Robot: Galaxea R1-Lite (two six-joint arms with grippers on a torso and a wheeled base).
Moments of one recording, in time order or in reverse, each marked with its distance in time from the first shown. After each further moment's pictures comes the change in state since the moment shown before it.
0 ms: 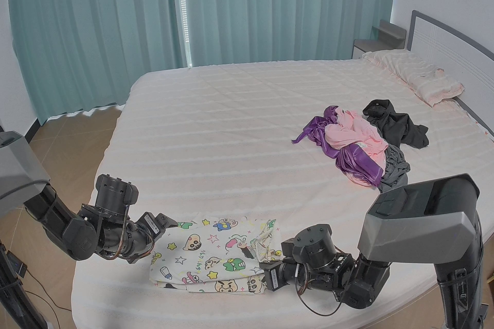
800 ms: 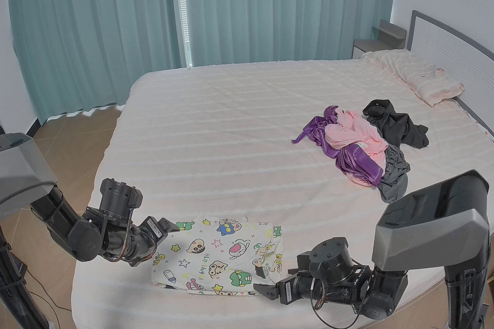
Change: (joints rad) left arm -0.005 0.033 -0.003 0.000 0.001 0.000; right arm 0.021 -0.078 0.179 -0.103 0.003 0.103
